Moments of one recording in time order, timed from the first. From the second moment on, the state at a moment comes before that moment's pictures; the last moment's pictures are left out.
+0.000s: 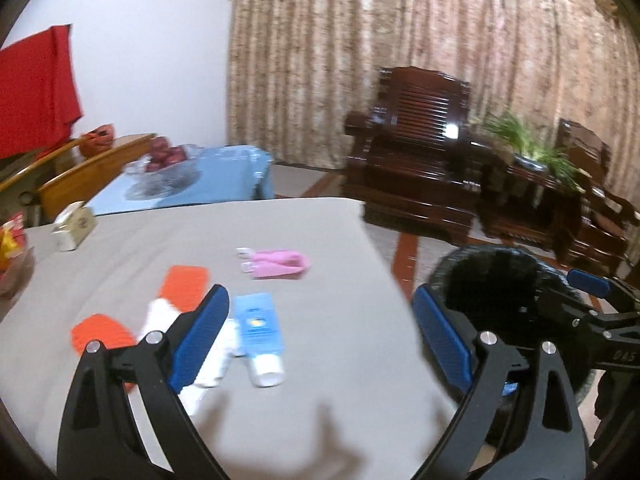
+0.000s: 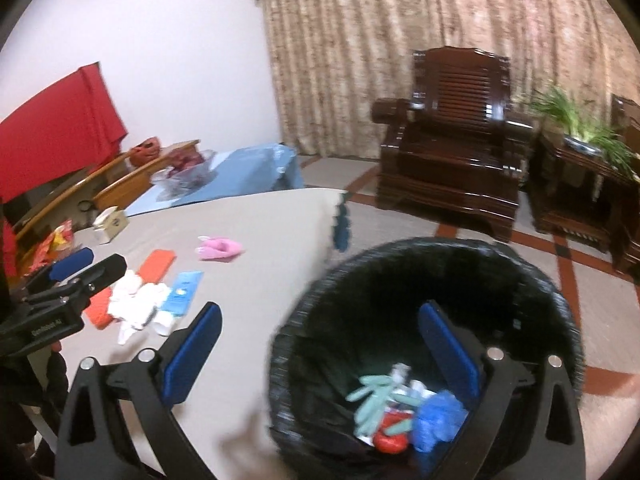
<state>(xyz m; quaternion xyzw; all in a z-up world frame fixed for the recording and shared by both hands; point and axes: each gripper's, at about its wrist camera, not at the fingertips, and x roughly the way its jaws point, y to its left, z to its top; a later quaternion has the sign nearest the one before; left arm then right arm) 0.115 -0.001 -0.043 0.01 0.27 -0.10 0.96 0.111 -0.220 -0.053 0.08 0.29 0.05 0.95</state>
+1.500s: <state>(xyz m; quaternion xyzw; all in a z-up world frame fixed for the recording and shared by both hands) 0.140 0.154 -0.109 -0.02 0.32 0.04 0.95 0.229 0.007 -0.161 0.00 0.42 0.16 0.89</state>
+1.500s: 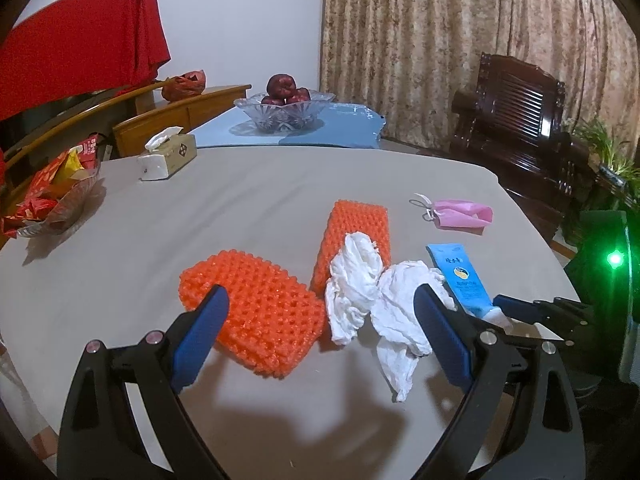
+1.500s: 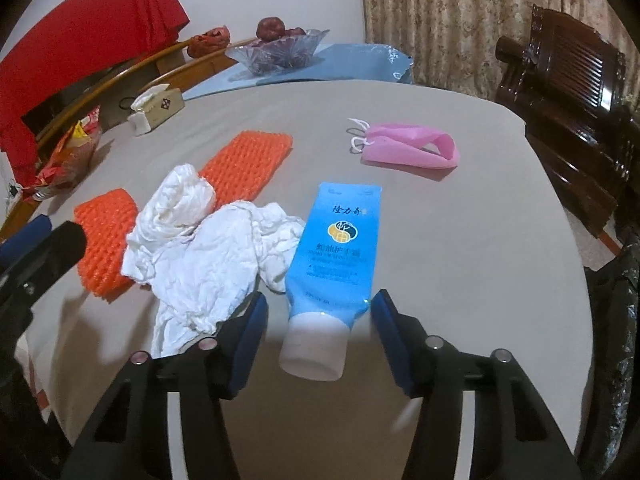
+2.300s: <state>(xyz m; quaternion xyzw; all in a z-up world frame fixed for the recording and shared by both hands) 0.157 0.092 -0.133 -0.01 0.35 -0.02 0.94 0.218 -0.068 -0.148 0.05 0.41 0.12 0.90</state>
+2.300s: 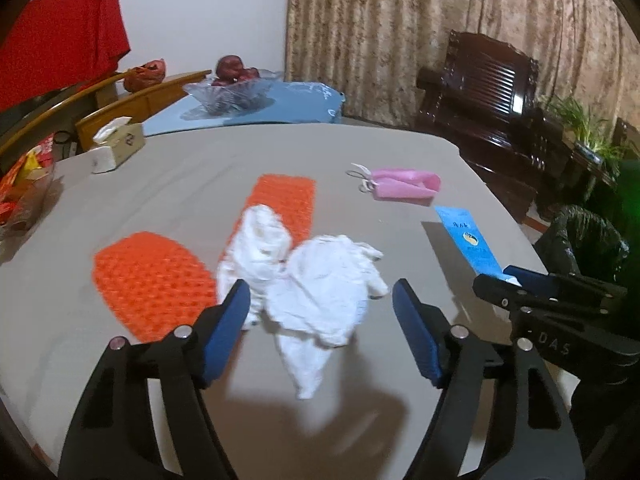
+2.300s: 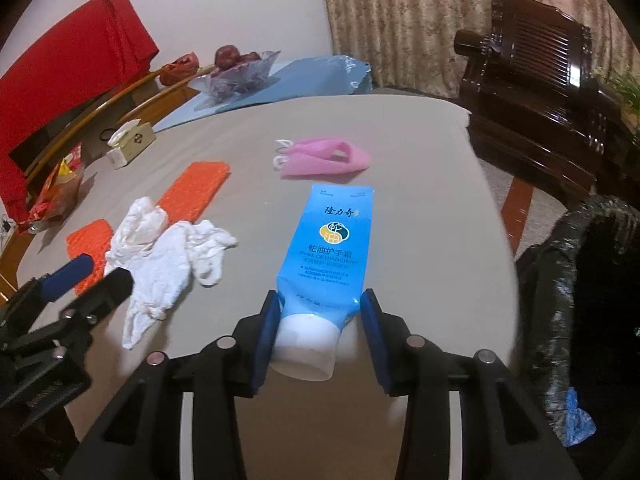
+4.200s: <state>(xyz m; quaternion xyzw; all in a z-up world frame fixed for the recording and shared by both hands) 0.150 -0.001 -0.056 -0.01 0.31 -0.11 0.94 0.159 -0.151 -0.053 0.08 0.31 0.10 0.94</state>
